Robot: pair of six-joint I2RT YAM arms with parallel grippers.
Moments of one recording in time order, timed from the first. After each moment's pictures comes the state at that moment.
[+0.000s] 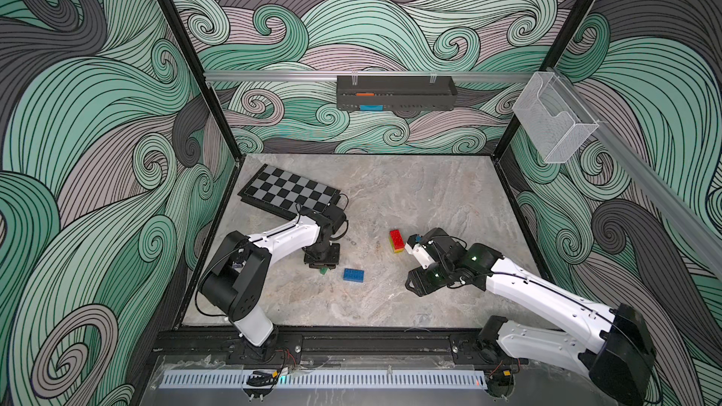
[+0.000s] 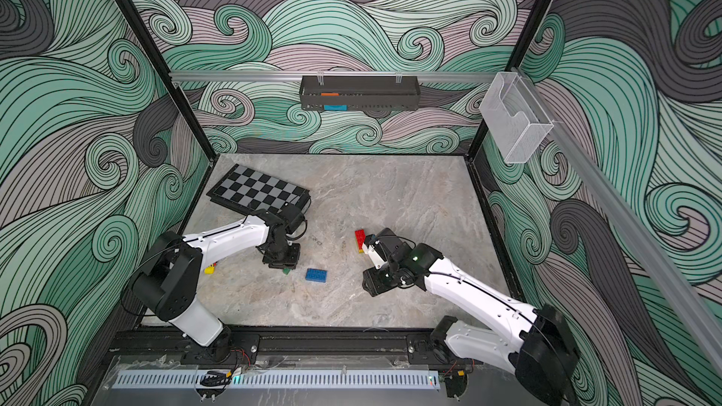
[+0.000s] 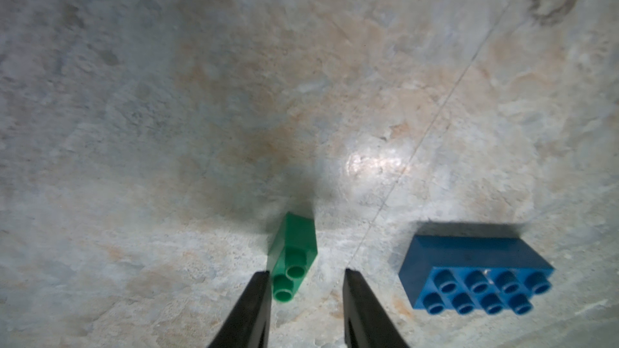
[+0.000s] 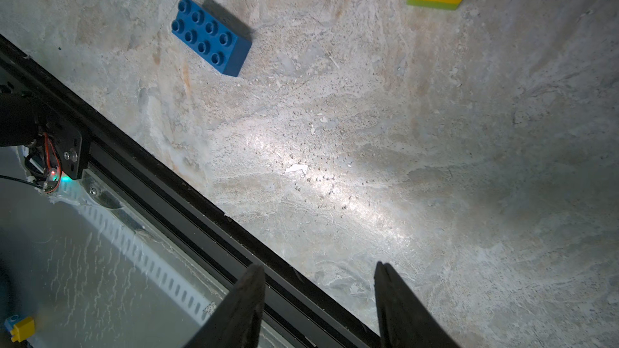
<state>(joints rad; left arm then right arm) -0.56 1.65 1.00 -0.92 0.03 -0.51 0.77 1.10 0.77 -0.87 -0.19 0.39</state>
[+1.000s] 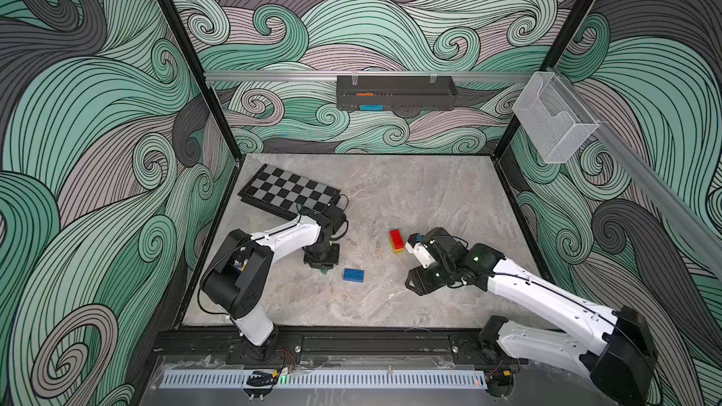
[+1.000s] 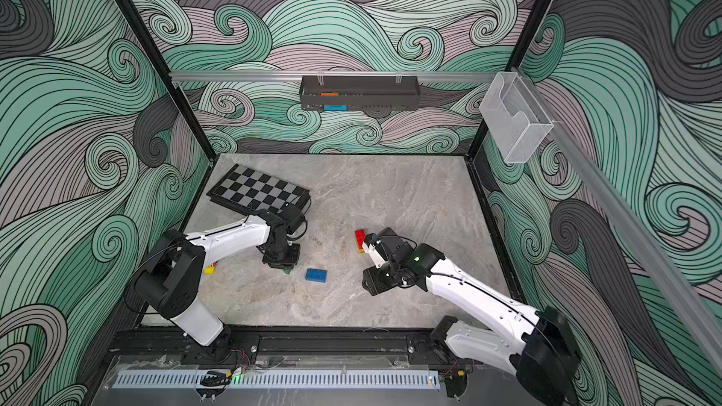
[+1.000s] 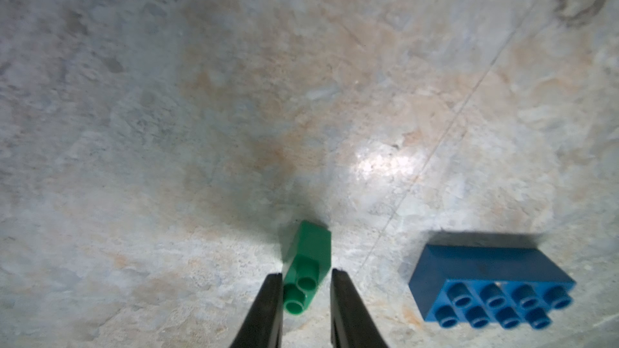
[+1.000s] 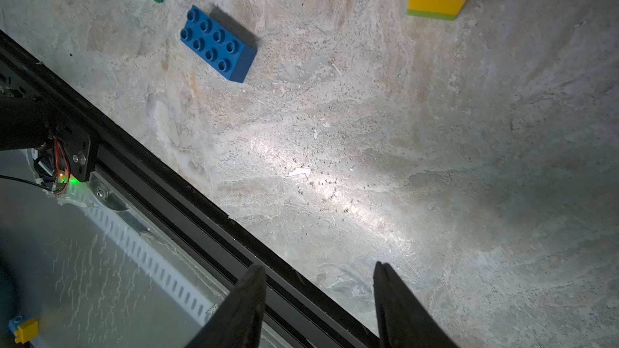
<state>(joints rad) -0.56 1.66 1.00 -0.92 0.02 -0.50 0.76 1.09 0.77 -0.86 -0.19 0.39</state>
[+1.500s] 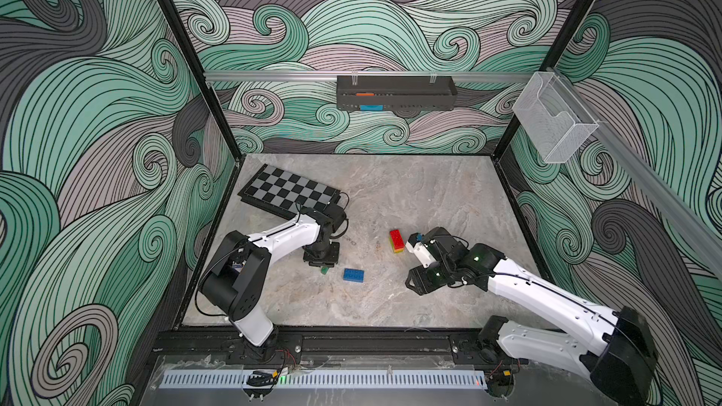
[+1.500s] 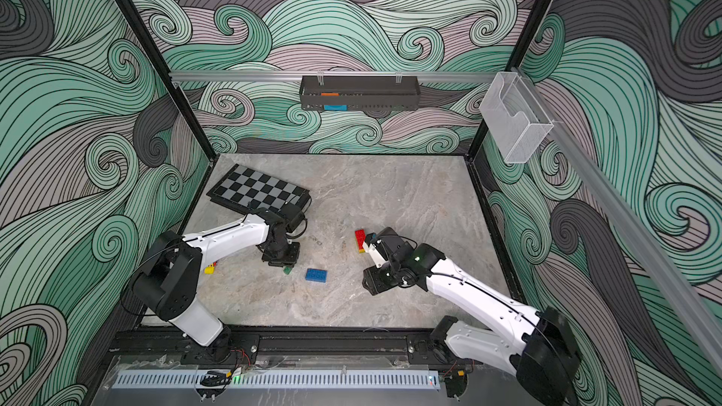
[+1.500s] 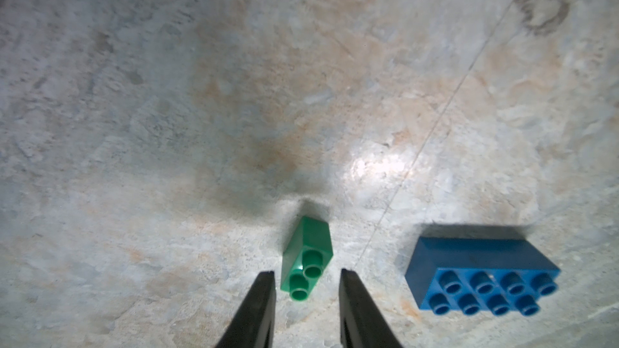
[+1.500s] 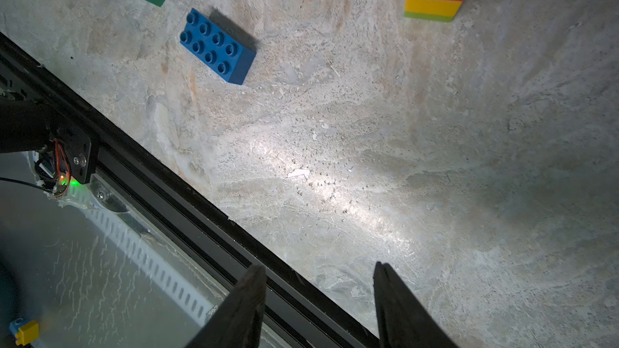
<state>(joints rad) -0.56 1.64 1.02 -0.93 0.01 -0.48 0.76 1.09 0.77 -0.86 -0.19 0.39</state>
